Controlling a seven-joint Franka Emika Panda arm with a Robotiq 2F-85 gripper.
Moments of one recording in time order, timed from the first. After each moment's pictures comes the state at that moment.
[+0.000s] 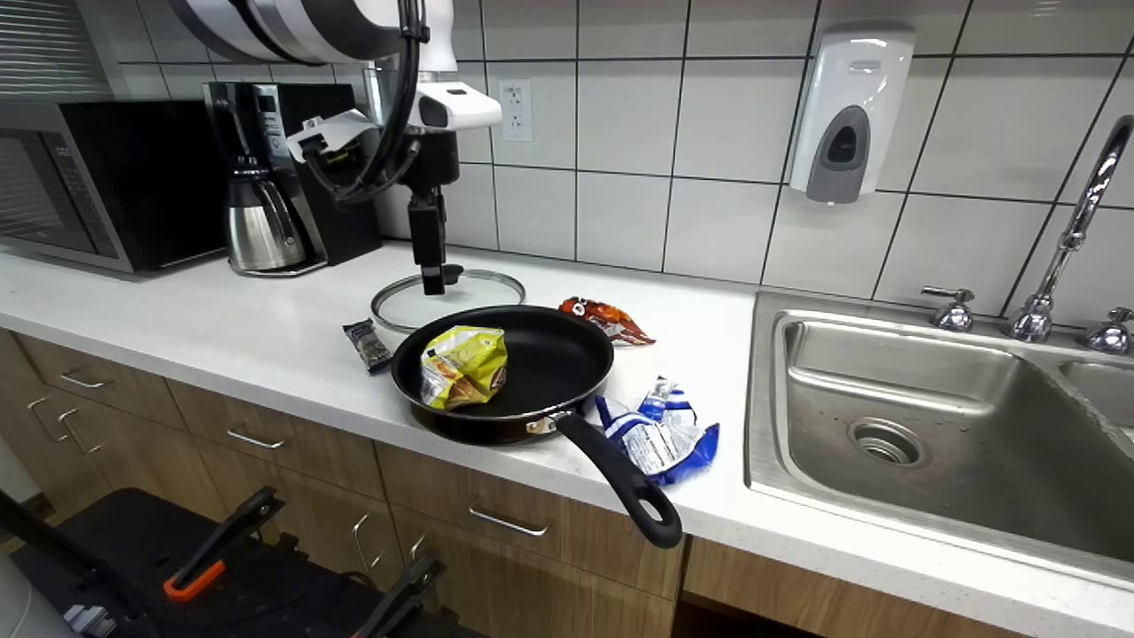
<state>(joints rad) -0.02 -0.18 0.02 -2.59 0.05 2.45 0.89</state>
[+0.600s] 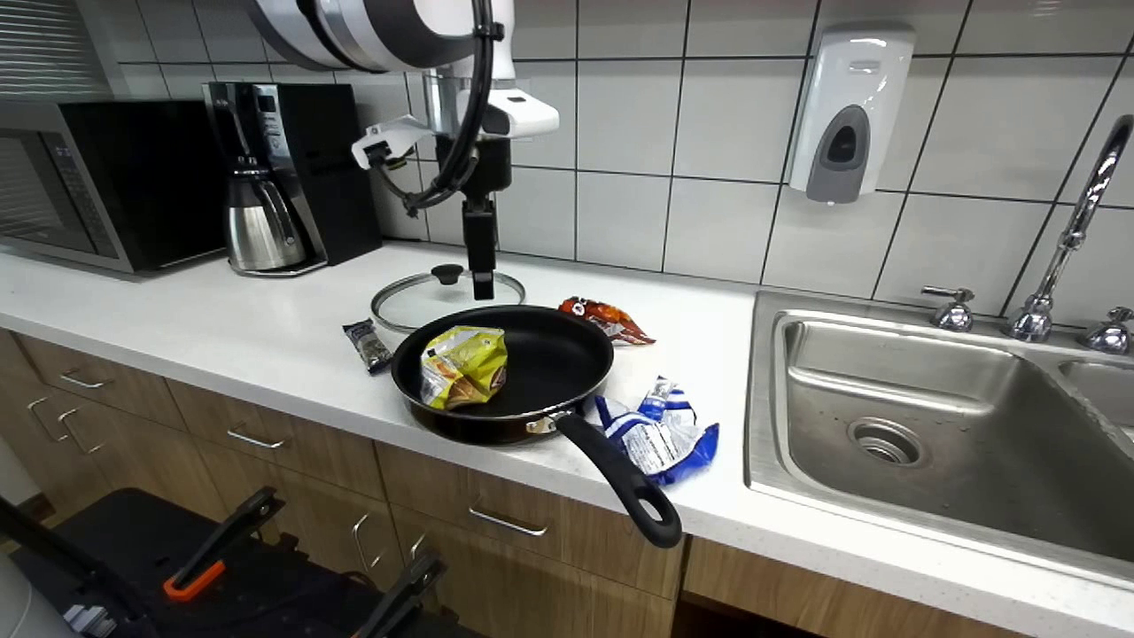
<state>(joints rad) -0.07 -0.10 -0.05 -2.51 0.05 2.45 0.80</state>
